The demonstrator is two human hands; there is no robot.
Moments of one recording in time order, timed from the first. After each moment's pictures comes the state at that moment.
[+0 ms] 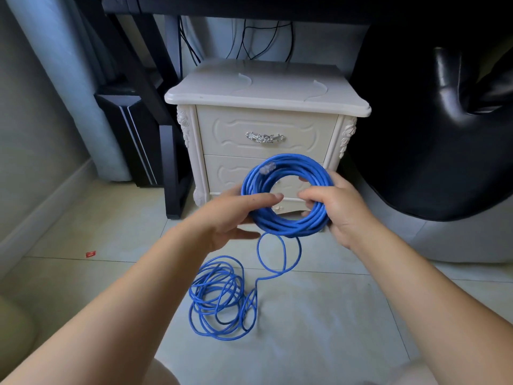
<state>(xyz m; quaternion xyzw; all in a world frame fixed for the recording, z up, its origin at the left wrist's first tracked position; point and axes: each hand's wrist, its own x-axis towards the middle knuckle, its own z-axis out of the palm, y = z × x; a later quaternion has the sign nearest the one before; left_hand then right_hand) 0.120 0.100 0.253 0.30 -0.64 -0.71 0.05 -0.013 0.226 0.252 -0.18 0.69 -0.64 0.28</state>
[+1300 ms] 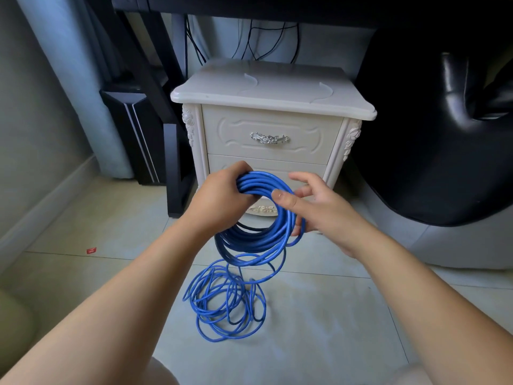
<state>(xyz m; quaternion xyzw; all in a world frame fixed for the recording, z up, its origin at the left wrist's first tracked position) 0.124 0.077 0.250 0.28 -0.88 -0.31 0.24 0.013 0.227 0.265 -0.33 0.74 -0.49 0.32</state>
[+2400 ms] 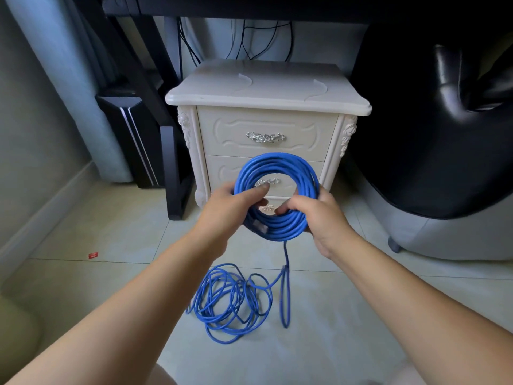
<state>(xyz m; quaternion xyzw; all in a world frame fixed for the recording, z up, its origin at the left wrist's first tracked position) 0.122 0.106 0.245 0.36 -0.63 -0.66 0.21 0.007 0.215 0.232 -0.22 0.71 -0.61 0.28</state>
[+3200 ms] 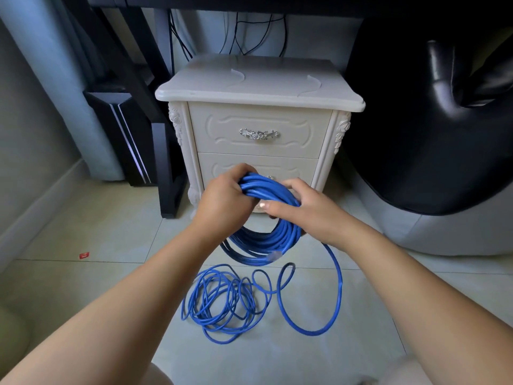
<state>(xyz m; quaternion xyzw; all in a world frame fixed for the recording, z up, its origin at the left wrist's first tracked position) 0.109 0.101 0.246 0.30 -0.84 -0.39 0.24 0.003 0.231 0.252 -0.38 0.79 -0.39 0.30</state>
